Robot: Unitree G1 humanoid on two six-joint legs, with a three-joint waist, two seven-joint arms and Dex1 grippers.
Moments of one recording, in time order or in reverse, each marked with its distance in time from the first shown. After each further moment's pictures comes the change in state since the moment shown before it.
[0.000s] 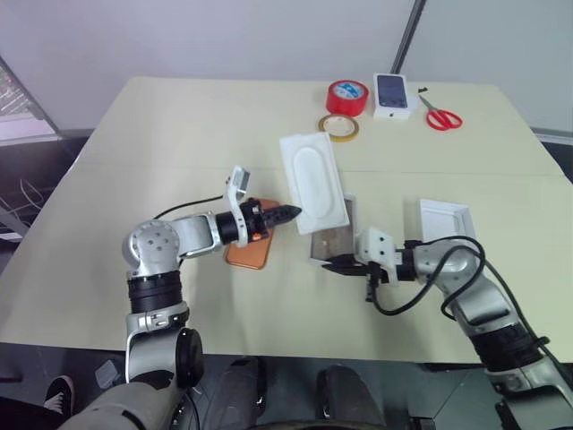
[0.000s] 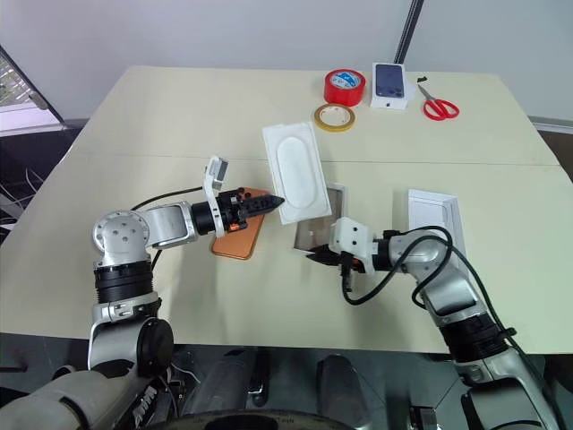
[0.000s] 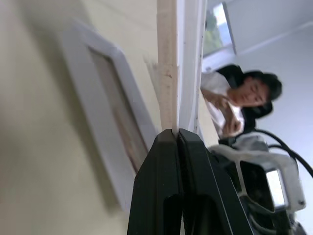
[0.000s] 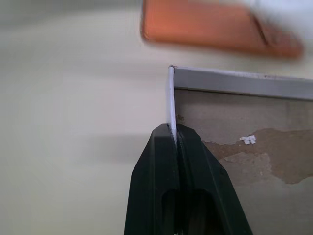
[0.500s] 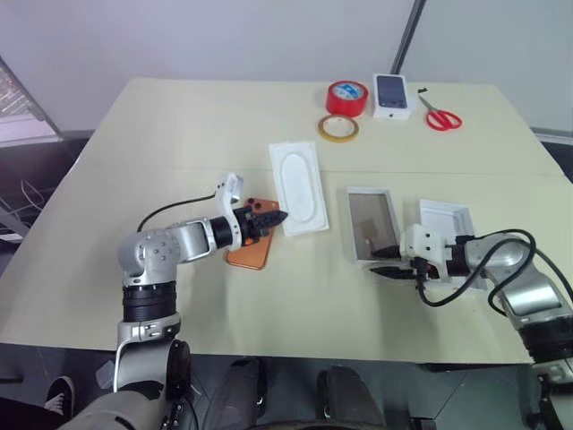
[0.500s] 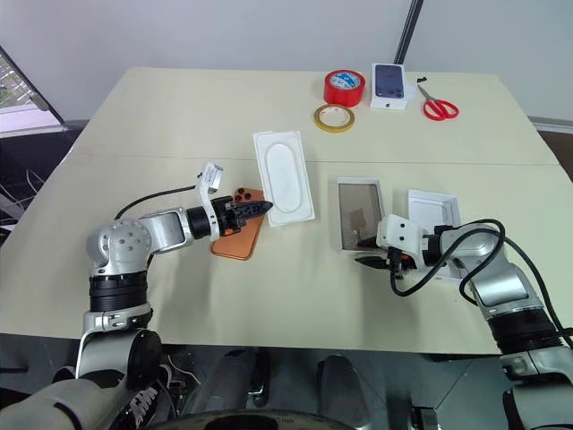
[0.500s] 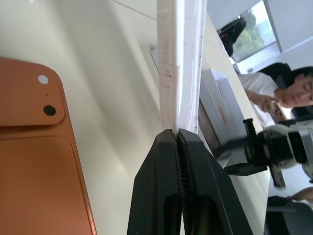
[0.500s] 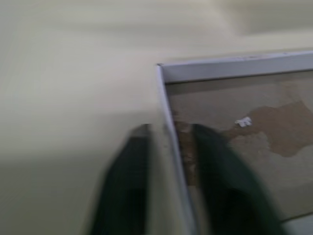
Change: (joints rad) left arm 0.051 0.042 -0.072 -0.026 0.148 -0.175 -0.037; right arm 0.011 -0.217 -0.104 0.265 -0.018 -0.171 0.139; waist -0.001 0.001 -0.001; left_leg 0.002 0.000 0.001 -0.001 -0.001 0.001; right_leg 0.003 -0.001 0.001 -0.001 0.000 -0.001
